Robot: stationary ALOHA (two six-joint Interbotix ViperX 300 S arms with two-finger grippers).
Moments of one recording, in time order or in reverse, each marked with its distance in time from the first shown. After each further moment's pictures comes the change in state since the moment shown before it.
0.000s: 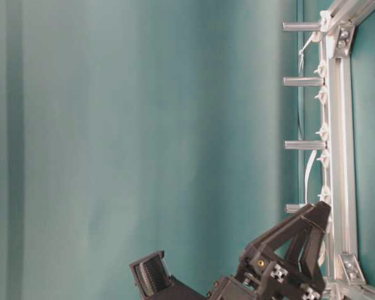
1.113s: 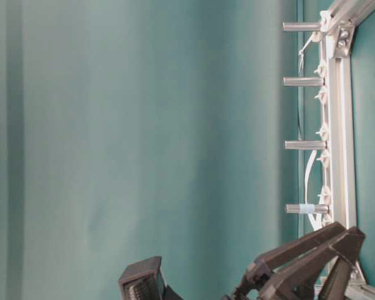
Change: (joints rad) left arm -0.143 -0.066 0.006 0.000 0.160 0.002; right arm 0.172 -0.351 0.334 0.080 0.064 0.000
